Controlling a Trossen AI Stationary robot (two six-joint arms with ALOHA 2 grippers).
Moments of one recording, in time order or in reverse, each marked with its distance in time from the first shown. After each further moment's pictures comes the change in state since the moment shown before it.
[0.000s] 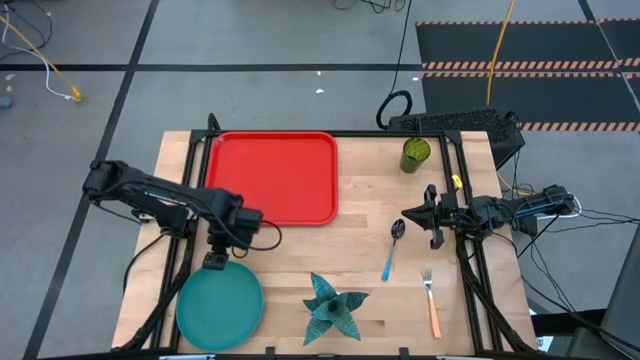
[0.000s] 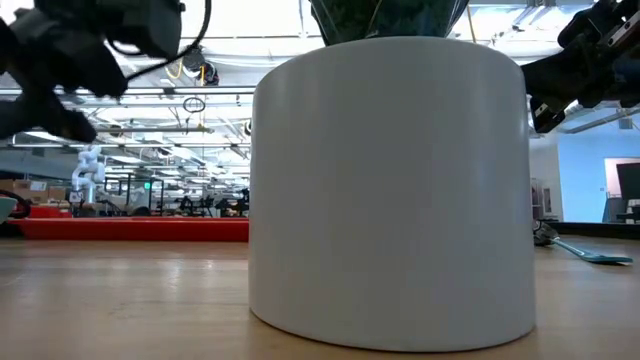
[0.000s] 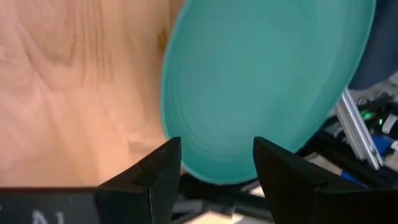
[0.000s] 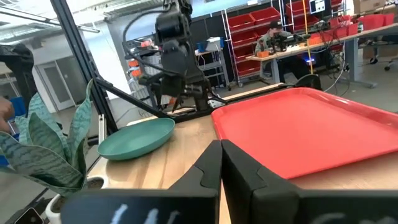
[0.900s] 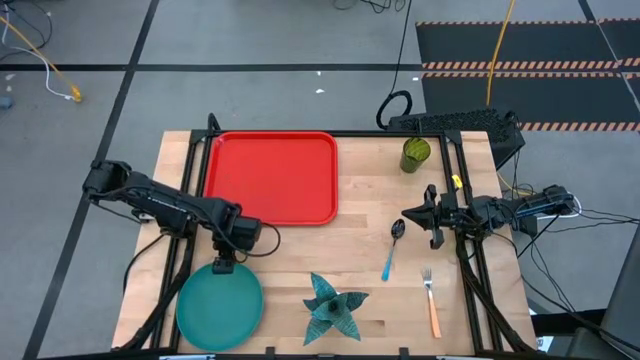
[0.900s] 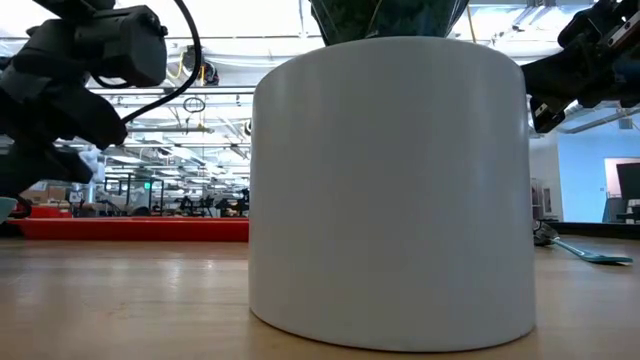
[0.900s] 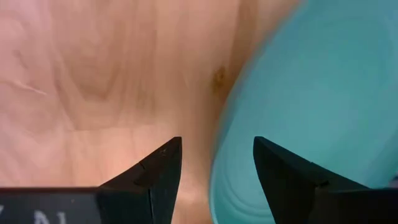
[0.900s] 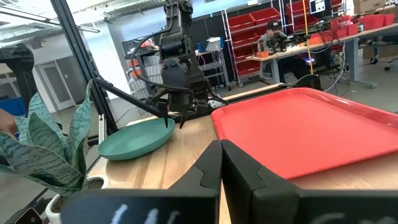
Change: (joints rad) left arm -0.051 0.000 -0.182 0.303 -0.123 -0.179; right arm 0.000 0.000 0.000 0.000 0.000 -0.001
